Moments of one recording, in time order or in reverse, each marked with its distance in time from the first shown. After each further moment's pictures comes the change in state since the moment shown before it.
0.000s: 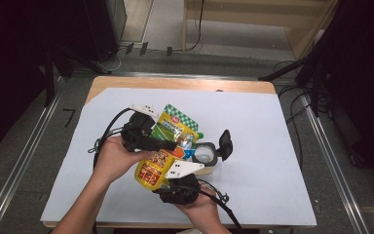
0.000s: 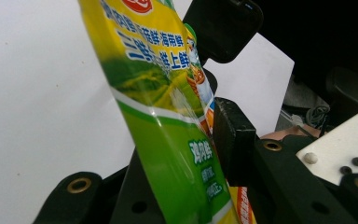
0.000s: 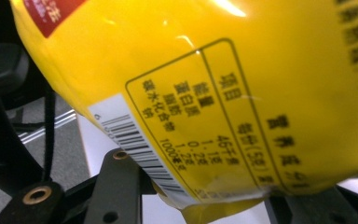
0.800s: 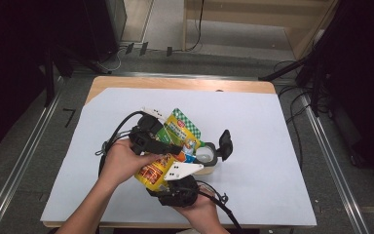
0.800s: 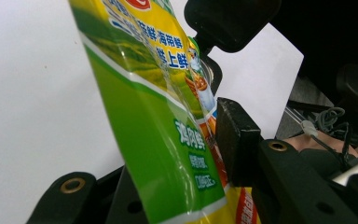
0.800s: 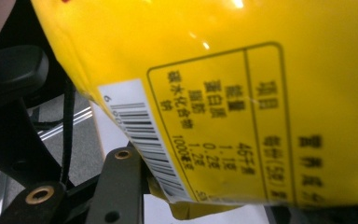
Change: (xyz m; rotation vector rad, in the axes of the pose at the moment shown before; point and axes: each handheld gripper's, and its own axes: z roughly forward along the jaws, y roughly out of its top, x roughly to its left) left arm -0.003 0.001 0.019 0.066 0.021 -0.057; right arm 0.005 0.000 0.000 0.005 0.052 0.012
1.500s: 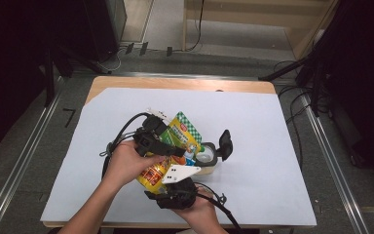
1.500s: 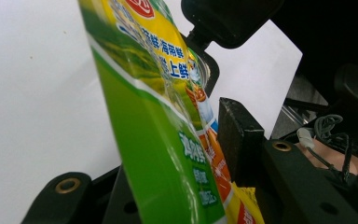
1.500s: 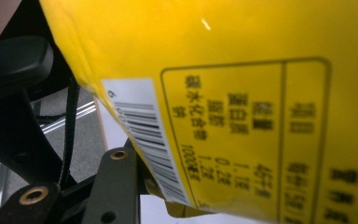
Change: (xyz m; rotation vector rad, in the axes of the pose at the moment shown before) left arm -0.002 0.002 0.011 0.032 -0.011 -0.032; right arm 0.004 -0.003 0.004 0.009 0.009 -0.028
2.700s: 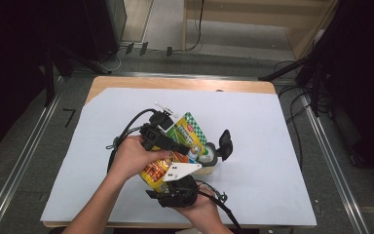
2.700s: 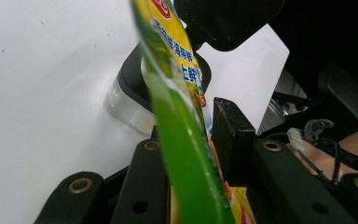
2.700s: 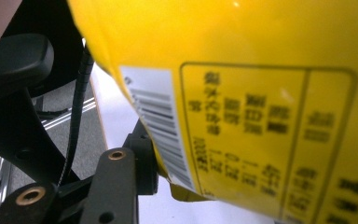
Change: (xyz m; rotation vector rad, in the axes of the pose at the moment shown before) left arm 0.007 0.016 0.009 0.059 -0.076 -0.054; right arm -0.004 0.003 -0.003 0.021 0.010 0.002
